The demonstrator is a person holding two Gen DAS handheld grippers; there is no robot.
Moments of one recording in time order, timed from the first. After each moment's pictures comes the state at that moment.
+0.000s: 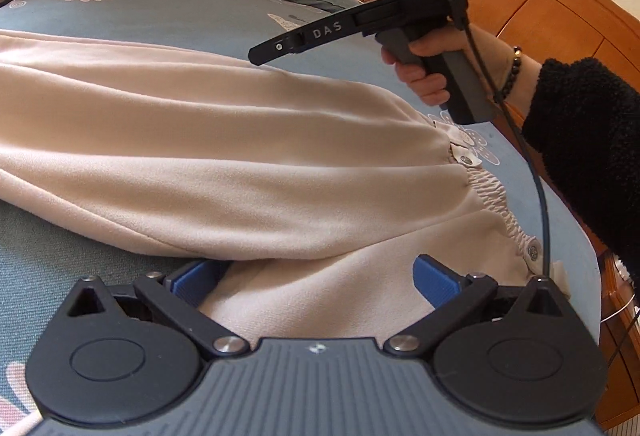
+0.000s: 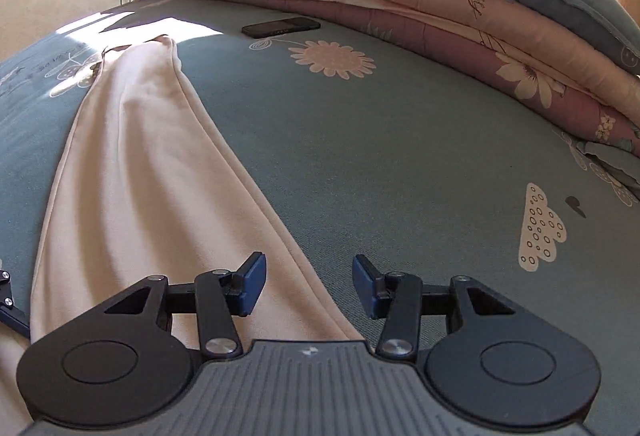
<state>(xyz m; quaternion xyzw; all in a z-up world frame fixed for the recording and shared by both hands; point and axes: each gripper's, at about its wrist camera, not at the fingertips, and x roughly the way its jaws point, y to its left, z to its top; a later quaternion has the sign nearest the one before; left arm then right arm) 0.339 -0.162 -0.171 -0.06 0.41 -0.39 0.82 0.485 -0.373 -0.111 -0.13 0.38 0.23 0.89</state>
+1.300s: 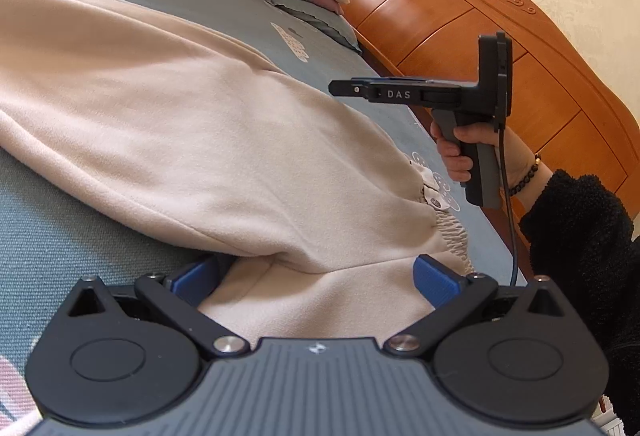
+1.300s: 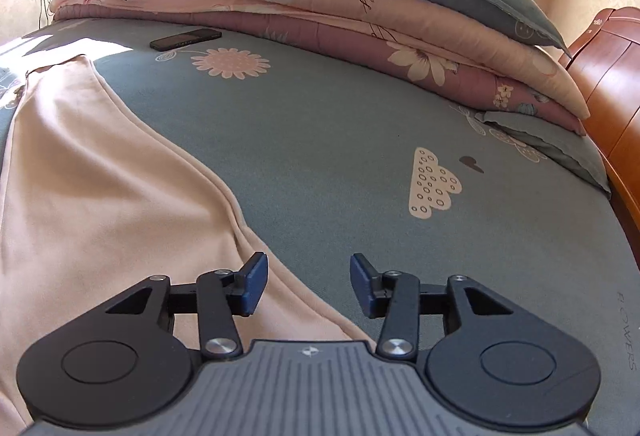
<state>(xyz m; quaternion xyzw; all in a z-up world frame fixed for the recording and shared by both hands) 0.354 -0.137 -0.176 -0.16 0.41 -0.42 0.79 0.456 -0.423 -0.112 -0.12 0.37 0.09 0.92</state>
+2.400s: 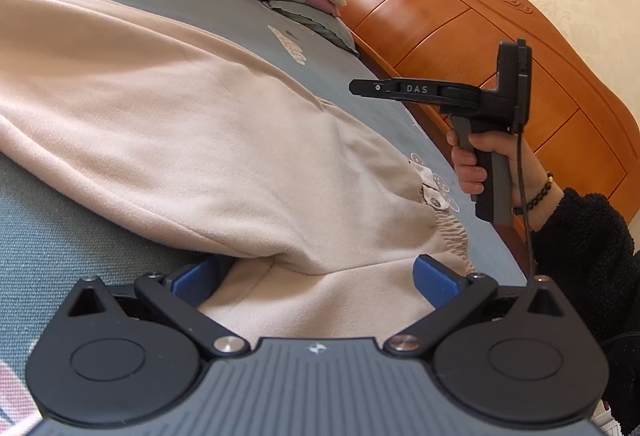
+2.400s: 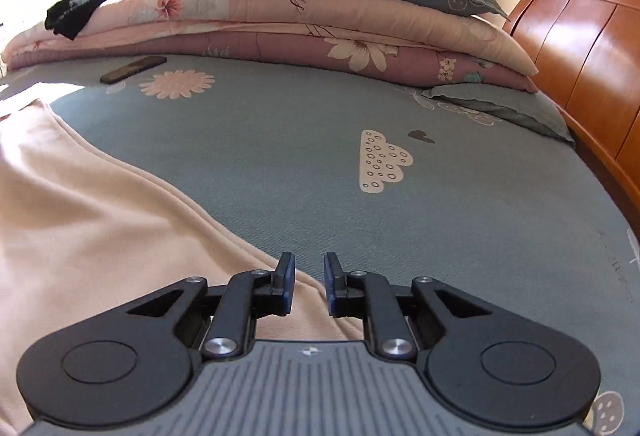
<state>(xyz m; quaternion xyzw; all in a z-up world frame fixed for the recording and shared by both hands) 0.353 -0.136 -0.178 -0.17 0.41 -0.42 0.79 0.435 -0.439 -0.109 -0.04 0.35 0.04 0.94</state>
